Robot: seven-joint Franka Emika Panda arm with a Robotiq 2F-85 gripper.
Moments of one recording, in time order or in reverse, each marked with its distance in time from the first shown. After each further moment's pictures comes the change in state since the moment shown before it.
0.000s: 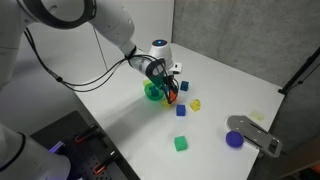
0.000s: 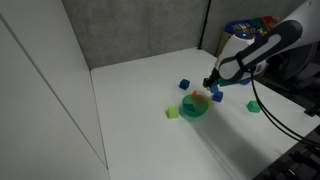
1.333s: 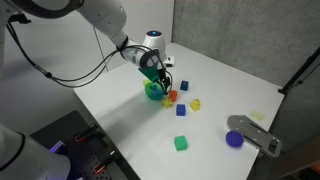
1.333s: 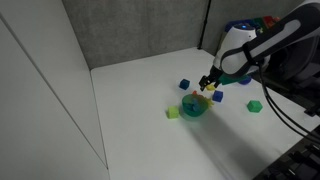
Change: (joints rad) arm -0.032 -0.115 0.091 -0.068 -0.048 -0.112 -0.032
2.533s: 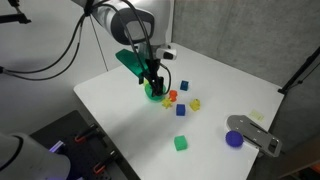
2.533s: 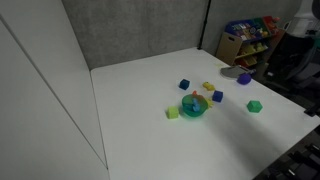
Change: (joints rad) arm -0.215 -0.698 -0.028 -0.413 -0.017 -0.578 -0.259
